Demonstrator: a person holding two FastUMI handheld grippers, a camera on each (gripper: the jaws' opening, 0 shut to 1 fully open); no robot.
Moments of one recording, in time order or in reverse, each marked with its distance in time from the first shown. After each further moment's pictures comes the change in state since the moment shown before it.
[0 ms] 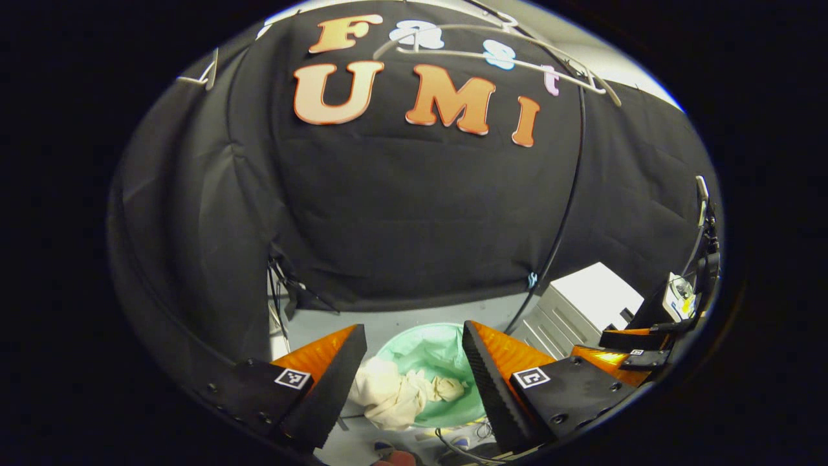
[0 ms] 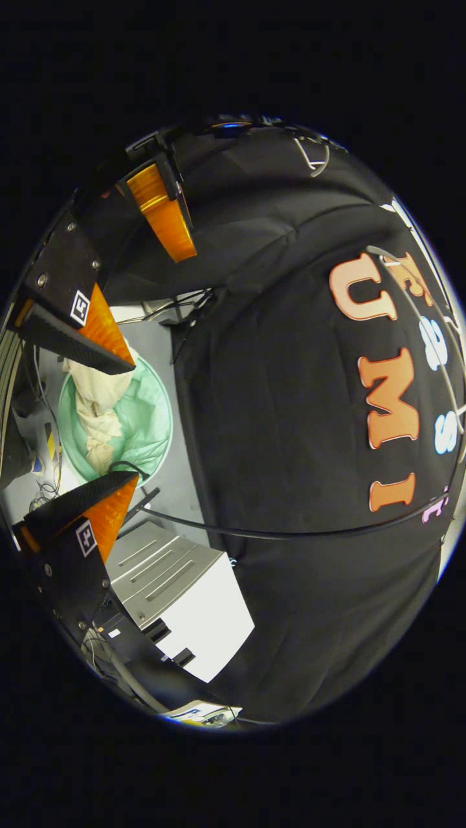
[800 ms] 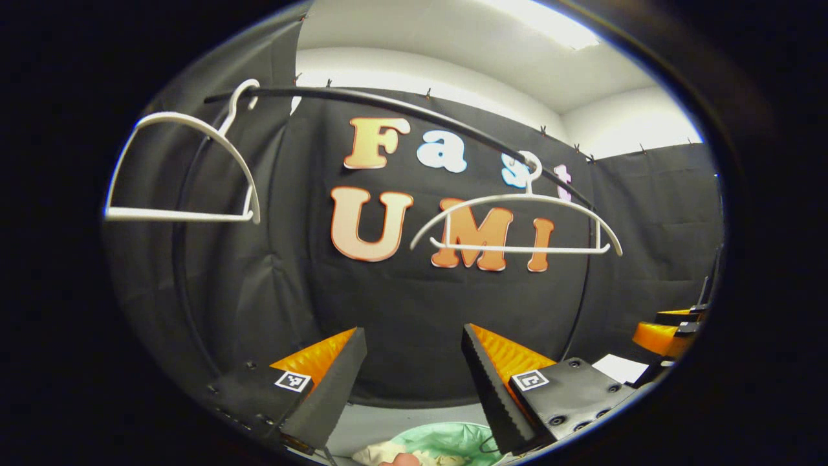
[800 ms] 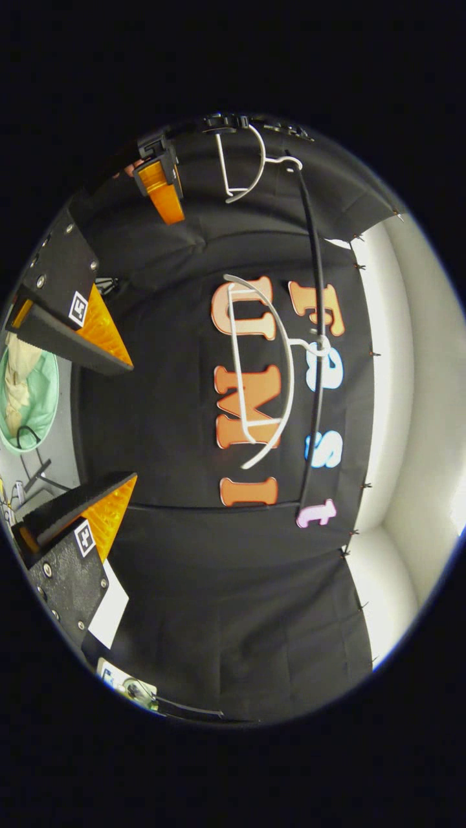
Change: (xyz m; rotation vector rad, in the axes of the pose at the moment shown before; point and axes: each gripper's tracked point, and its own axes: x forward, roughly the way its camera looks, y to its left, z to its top) left arm -0.081 0.033 0.207 -0.030 -0.518 0.098; right arm -0.132 -0.011 0.240 -0.153 -0.582 -0.046
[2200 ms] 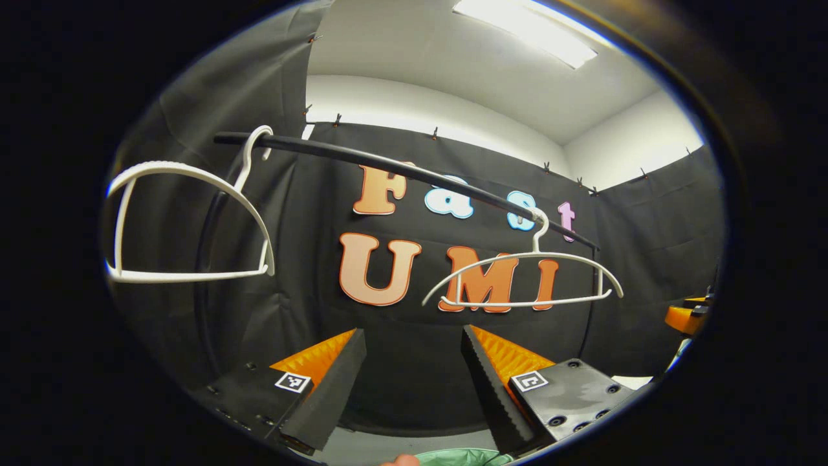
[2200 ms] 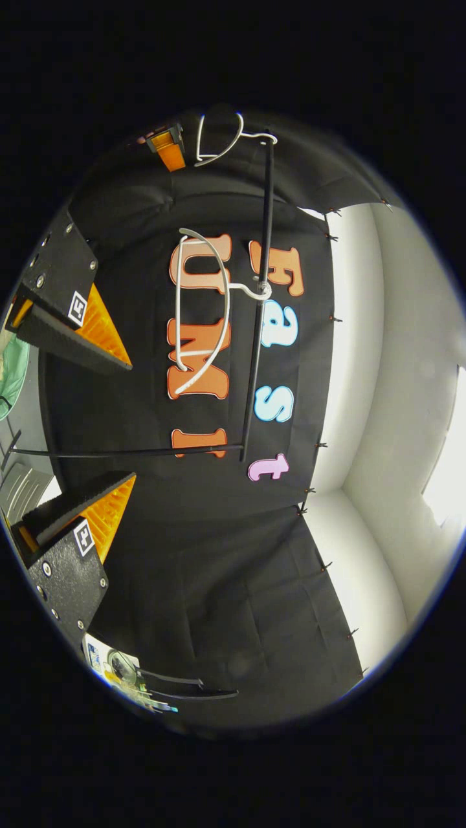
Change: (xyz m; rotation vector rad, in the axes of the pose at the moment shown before) left arm 0.001 0.017 0.043 0.002 -0.164 0.039; right arm -0.021 -0.063 0.058 -0.016 -0.207 -0.160
